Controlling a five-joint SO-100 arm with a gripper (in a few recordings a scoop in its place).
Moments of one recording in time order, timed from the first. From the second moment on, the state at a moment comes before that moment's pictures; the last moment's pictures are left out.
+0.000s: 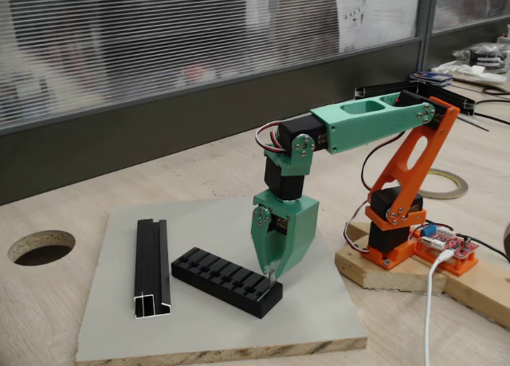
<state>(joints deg) -30.1 110.0 120.3 74.5 153.5</state>
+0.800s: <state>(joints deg) -30.1 110.7 120.2 74.4 153.5</state>
